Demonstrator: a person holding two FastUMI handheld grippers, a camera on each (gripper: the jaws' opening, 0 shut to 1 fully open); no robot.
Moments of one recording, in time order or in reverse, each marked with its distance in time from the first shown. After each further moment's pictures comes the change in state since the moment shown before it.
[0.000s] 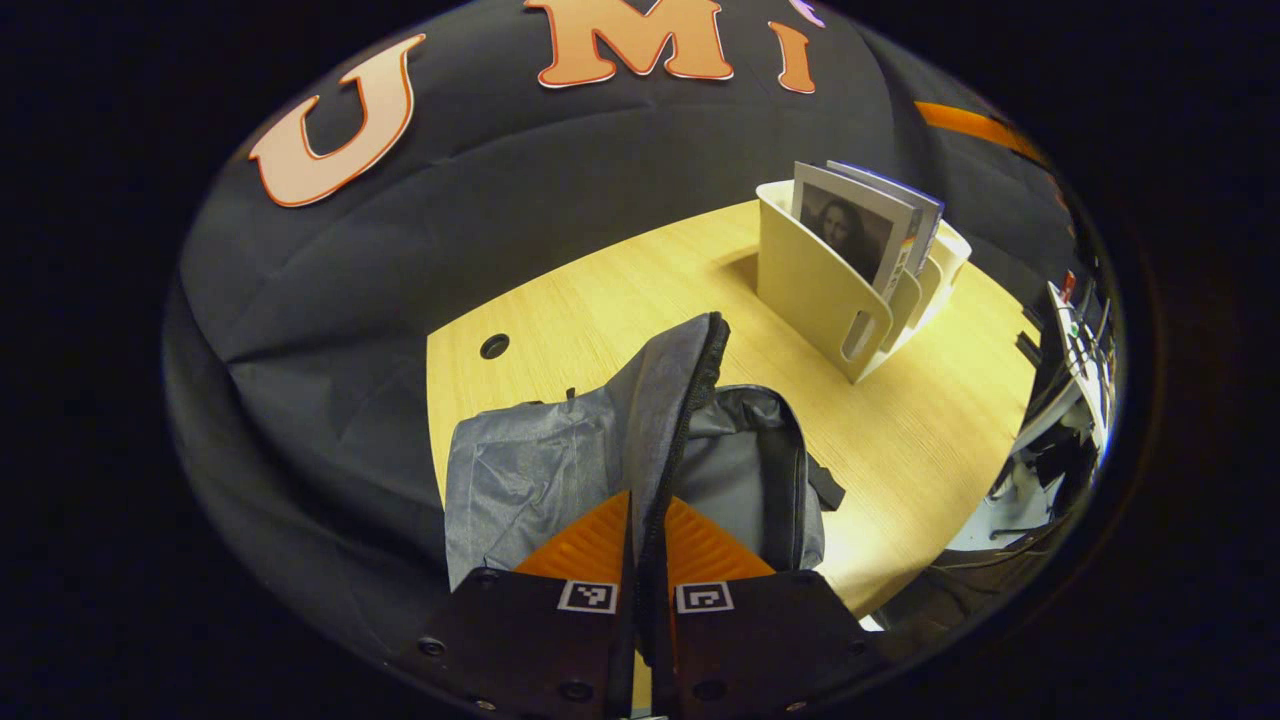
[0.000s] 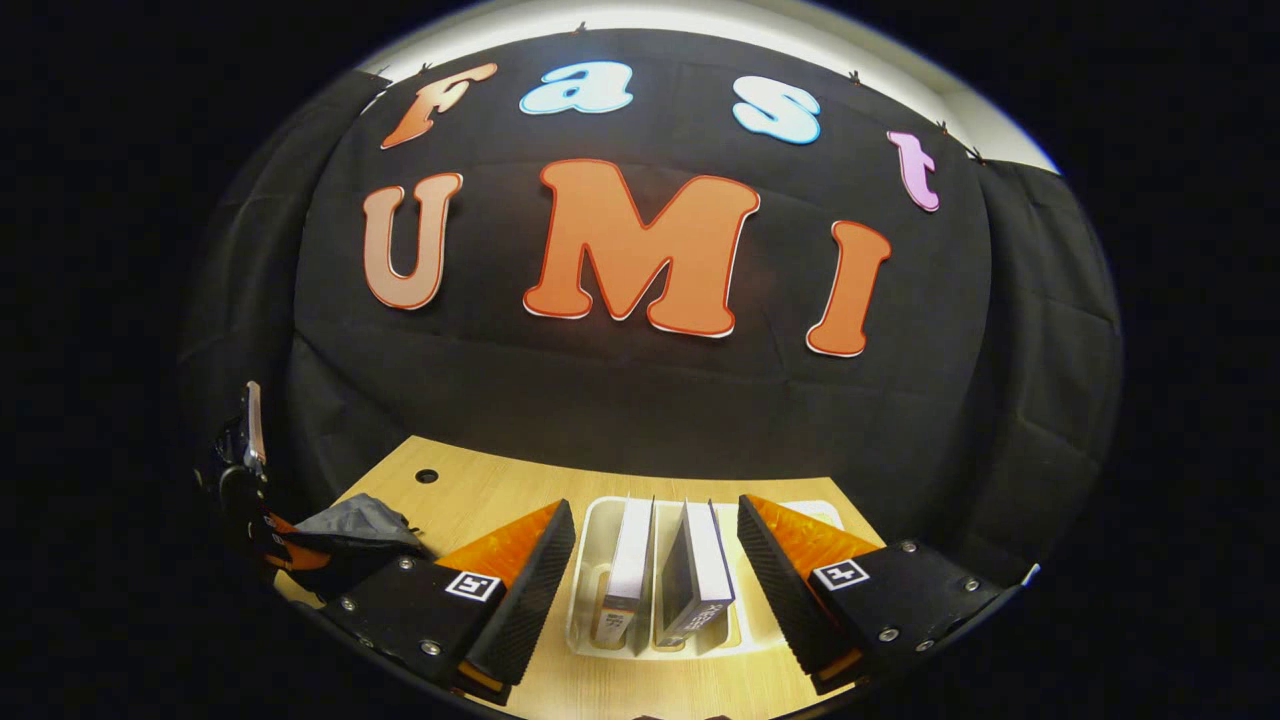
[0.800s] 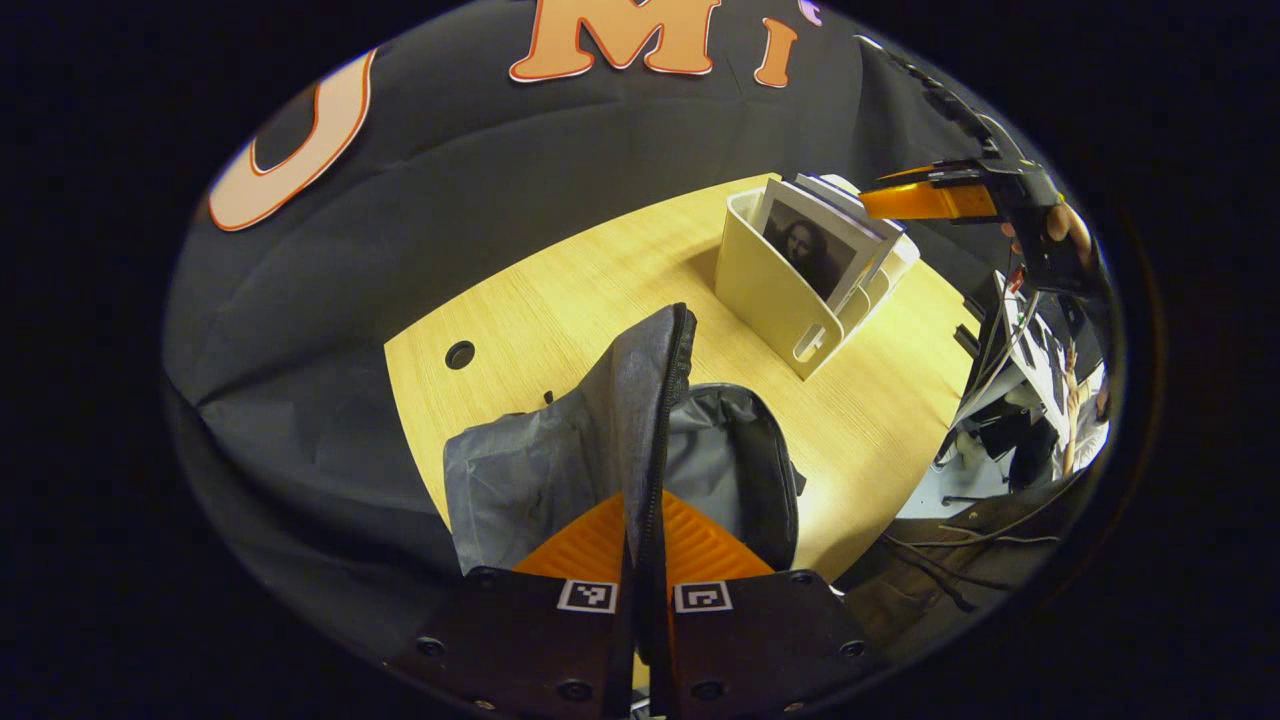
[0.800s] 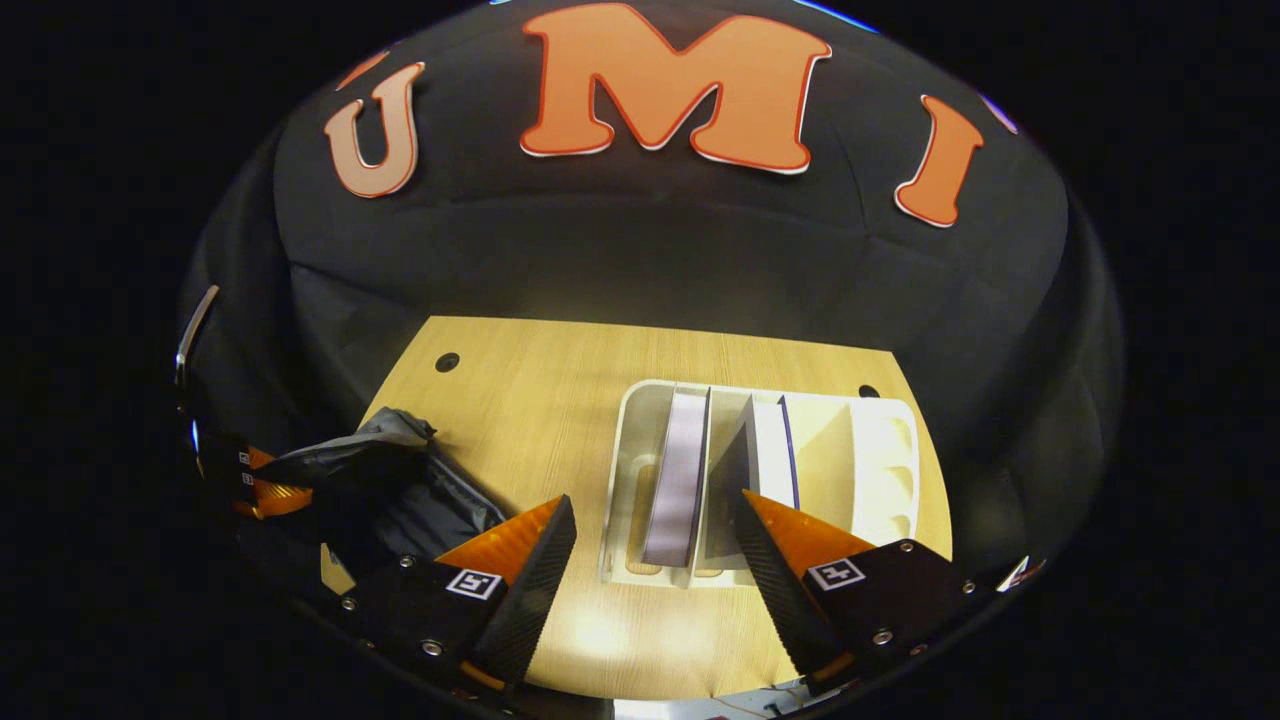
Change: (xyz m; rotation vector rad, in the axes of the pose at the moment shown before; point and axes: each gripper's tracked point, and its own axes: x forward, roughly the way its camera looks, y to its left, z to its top) left arm -0.026 0.027 0.050 0.043 0.119 -0.171; right arm 0.059 0.019 -0.070 0.016 0.569 0.141
